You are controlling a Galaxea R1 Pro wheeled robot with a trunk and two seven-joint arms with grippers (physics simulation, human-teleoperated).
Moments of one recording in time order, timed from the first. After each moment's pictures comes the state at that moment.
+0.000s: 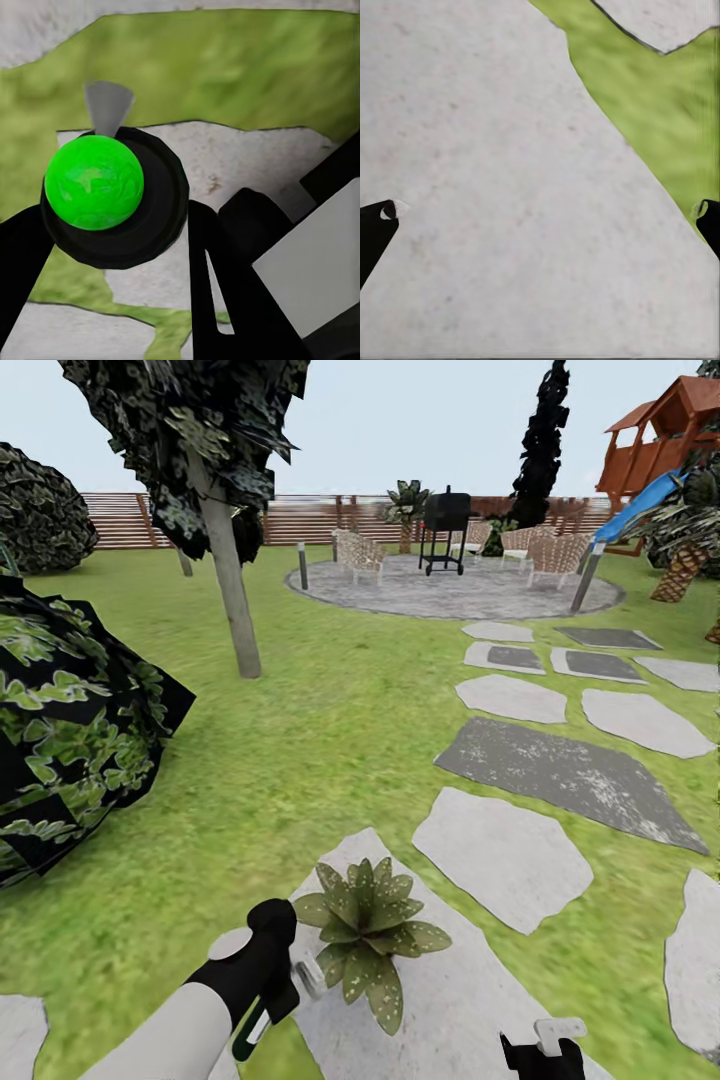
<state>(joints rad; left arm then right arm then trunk) -0.65 -0.12 -0.27 -0.66 -1.18 0.93 -1.09 -0.44 -0.12 -0.29 -0.07 0.31 -0.41 0.04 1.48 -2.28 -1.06</state>
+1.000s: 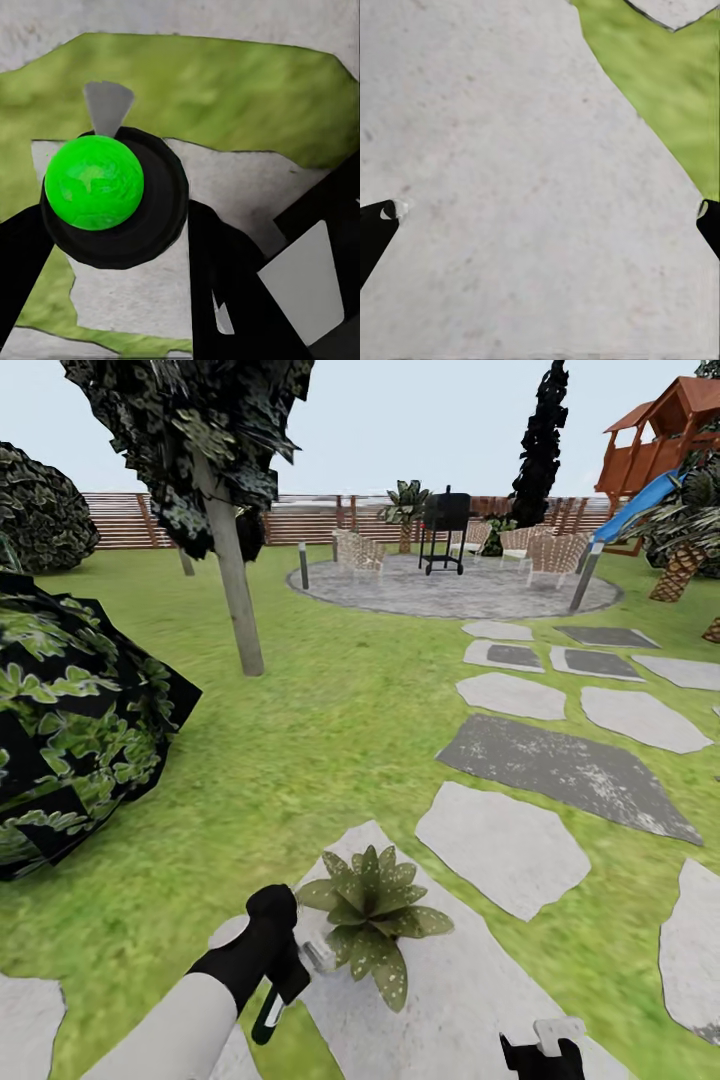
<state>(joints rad) -0.66 -0.15 -0.17 -0.70 -1.17 0.93 -1.09 -0.44 -0.12 -0.29 -0.07 0.31 -0.41 0.04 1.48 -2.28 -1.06</state>
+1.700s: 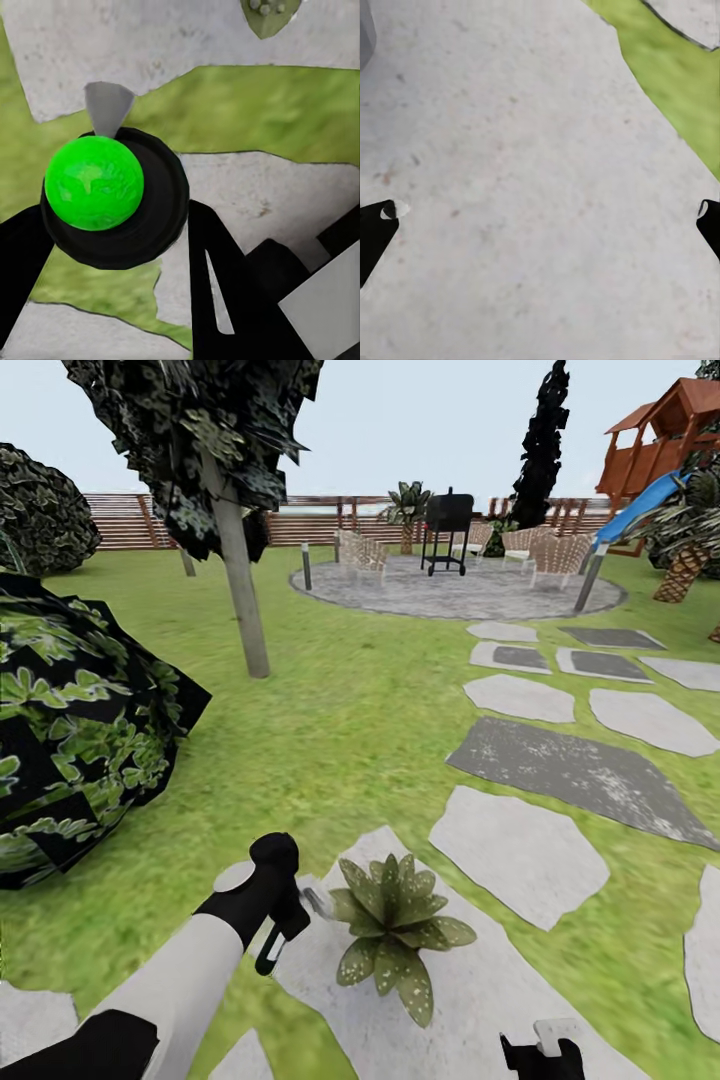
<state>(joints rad) -0.83 -0.15 -0.18 -0.69 -1.25 0.93 -1.18 -0.44 -0.12 -0.29 -0.07 0.31 -0.41 0.04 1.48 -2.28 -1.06</state>
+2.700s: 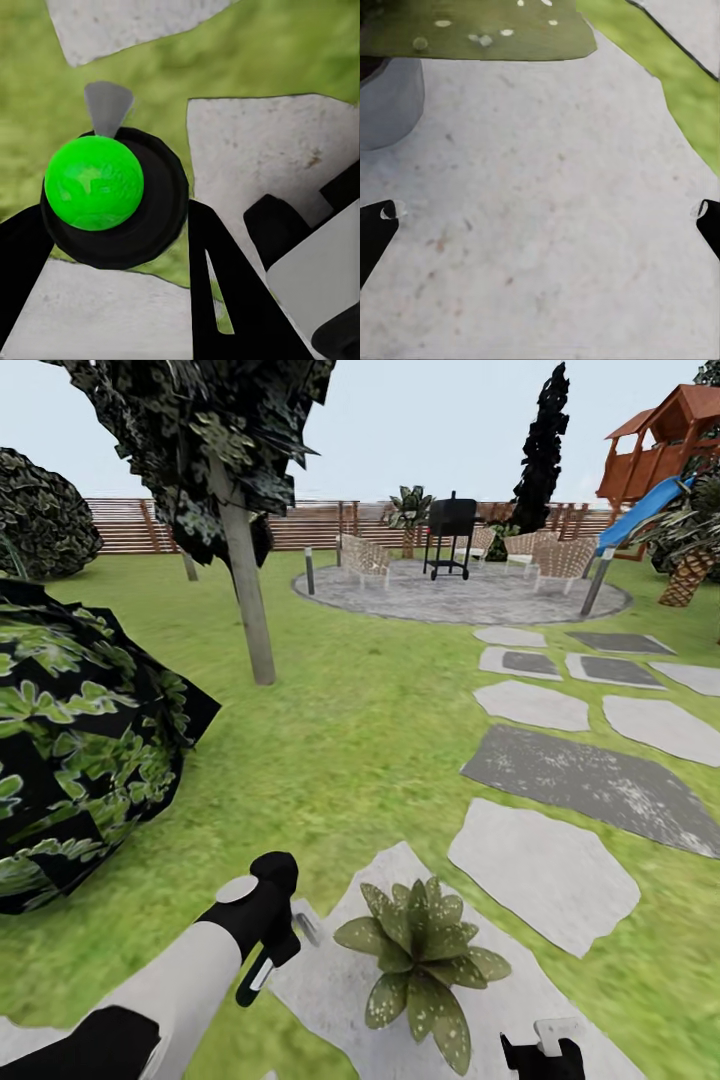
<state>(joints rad) -0.82 -0.14 -0.23 -0.56 -1.26 0.93 -1.17 -0.44 -0.12 -0.29 -0.07 0.31 -0.42 0.04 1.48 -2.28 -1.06</state>
